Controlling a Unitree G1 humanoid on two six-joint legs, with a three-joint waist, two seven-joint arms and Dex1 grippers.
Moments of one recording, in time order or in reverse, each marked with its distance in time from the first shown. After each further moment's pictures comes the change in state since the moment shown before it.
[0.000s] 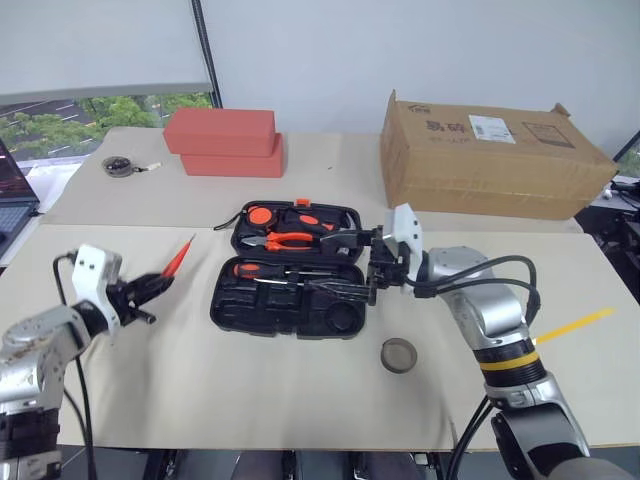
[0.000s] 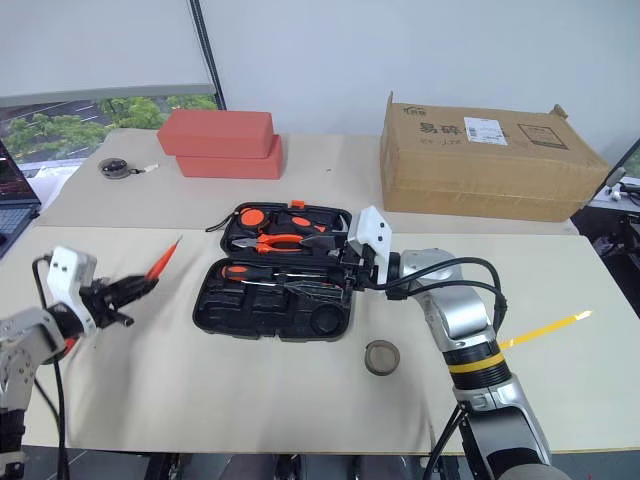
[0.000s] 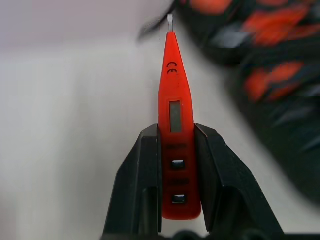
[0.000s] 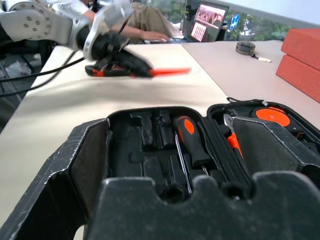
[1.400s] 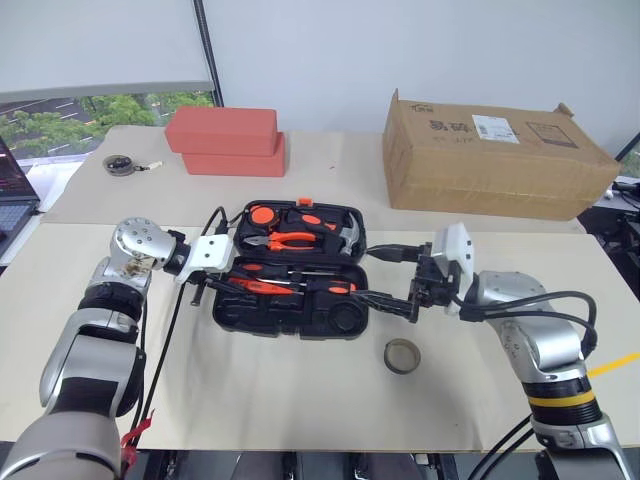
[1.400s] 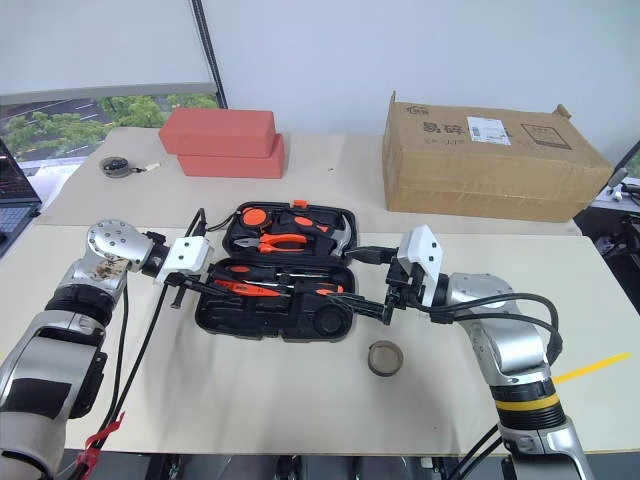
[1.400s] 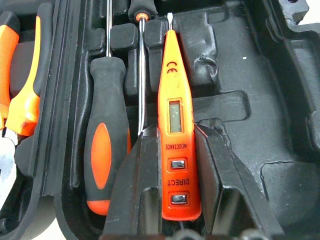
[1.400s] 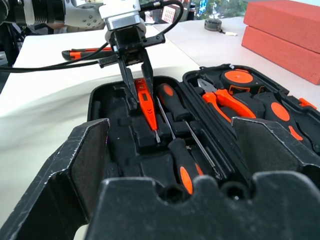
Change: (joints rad) left arm -0.683 -0.107 -0.577 0.936 0.497 -0.964 -0.711; right arm 0.192 -0.138 -0.109 -0.139 0.067 0.008 -0.021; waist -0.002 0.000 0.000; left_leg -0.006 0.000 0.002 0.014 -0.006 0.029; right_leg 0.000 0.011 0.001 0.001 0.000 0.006
